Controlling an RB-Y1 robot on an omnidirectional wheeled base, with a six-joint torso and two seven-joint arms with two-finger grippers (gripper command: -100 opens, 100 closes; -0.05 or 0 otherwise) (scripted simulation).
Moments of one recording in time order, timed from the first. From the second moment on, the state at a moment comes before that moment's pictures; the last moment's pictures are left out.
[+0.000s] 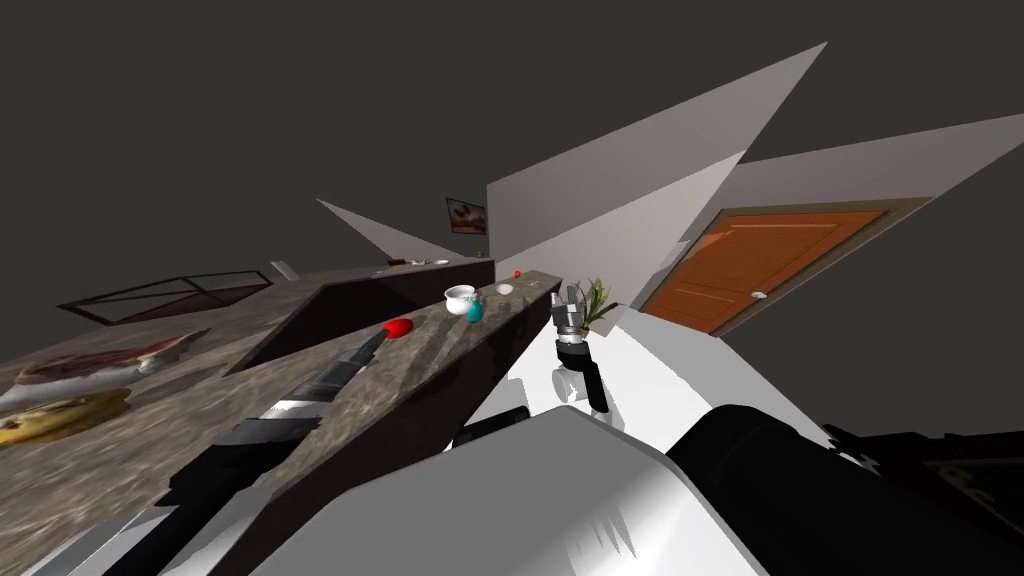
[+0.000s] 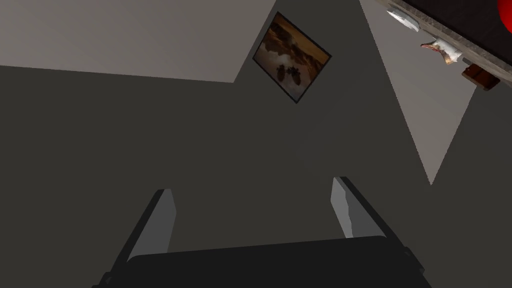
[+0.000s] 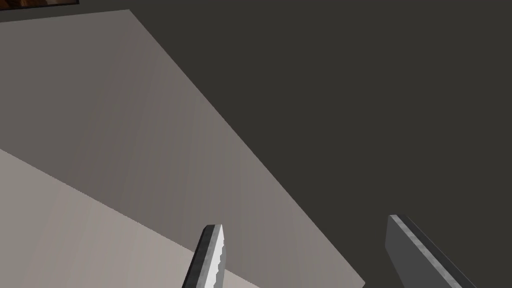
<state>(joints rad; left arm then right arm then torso) 0.55 0.63 0.20 -2.11 -0.27 -0.31 -0.06 0.45 -0.01 0.03 -2.34 -0.07 -0.43 -0.05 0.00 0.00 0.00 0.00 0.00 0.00</state>
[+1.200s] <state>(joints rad) 0.52 0.95 0.14 -1.91 -0.38 -0.34 -0.07 0.45 -0.01 0.03 -2.34 -0.07 -0.43 -0.05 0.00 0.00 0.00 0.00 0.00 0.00</state>
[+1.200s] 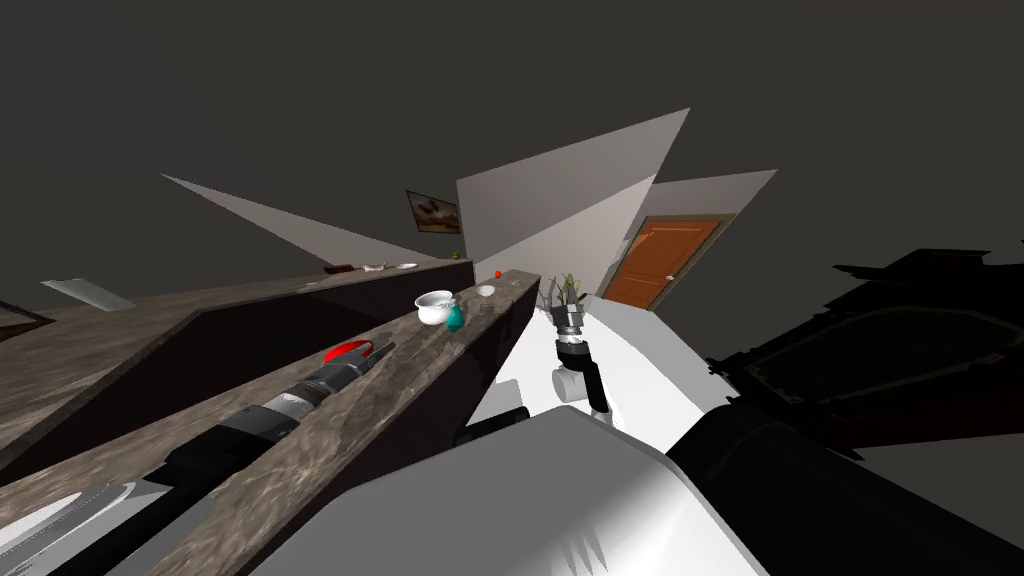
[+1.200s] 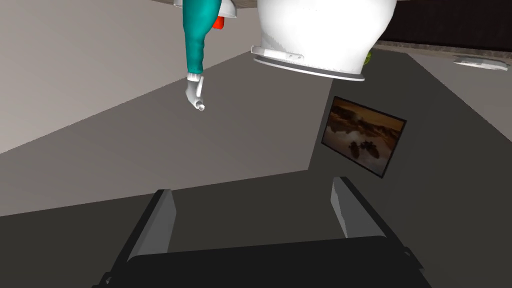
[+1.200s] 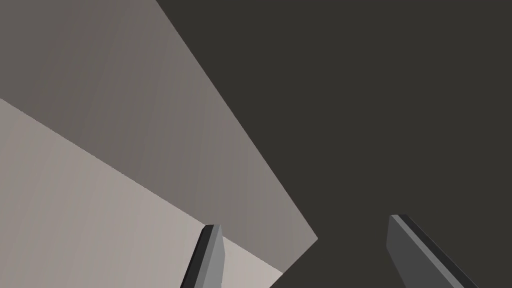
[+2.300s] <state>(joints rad) 0.46 1.24 0.00 -1.71 -0.48 -0.42 -0.02 0.45 -0.01 0.03 -2.34 -0.07 -0.43 -0.05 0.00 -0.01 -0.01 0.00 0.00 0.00</state>
